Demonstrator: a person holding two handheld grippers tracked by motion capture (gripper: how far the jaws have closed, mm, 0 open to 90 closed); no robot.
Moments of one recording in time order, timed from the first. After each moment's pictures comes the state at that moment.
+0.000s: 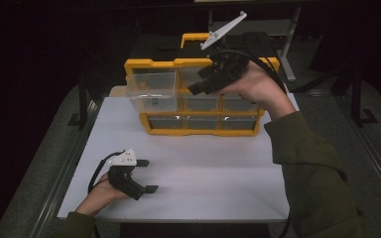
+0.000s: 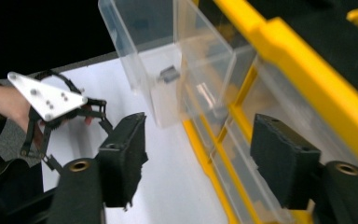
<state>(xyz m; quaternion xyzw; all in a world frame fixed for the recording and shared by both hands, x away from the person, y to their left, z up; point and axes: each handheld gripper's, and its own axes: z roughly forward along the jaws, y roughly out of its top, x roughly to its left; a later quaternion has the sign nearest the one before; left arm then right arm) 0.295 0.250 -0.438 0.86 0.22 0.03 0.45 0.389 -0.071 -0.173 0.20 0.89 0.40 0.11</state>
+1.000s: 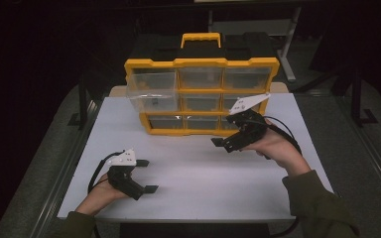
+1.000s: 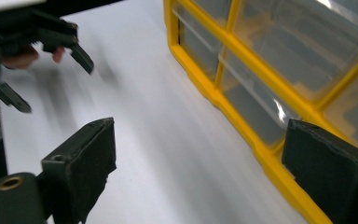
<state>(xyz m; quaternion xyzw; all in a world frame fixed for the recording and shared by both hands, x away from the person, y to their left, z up) 0.295 0.251 -0.439 0.86 0.22 0.03 0.45 0.339 -0.125 -0.311 0.26 0.87 0.41 0.13</state>
